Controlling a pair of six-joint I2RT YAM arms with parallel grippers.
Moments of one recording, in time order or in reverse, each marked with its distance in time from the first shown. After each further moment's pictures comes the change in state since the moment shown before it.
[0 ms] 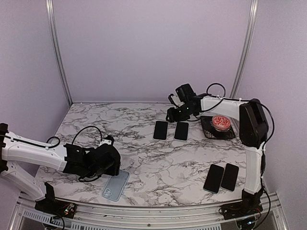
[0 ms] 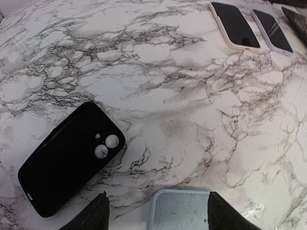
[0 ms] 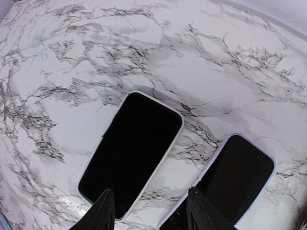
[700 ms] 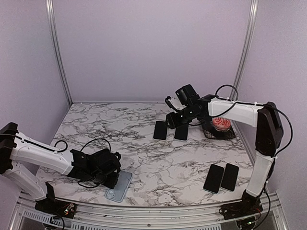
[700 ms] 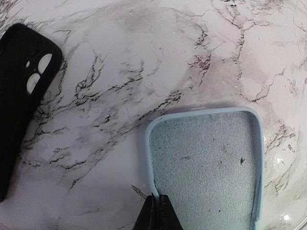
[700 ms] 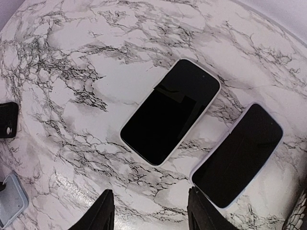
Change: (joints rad) left arm -0.003 0.095 -0.093 0.027 0.328 0.095; right arm 0.124 -0.259 -0.215 -0.026 0.027 -0.070
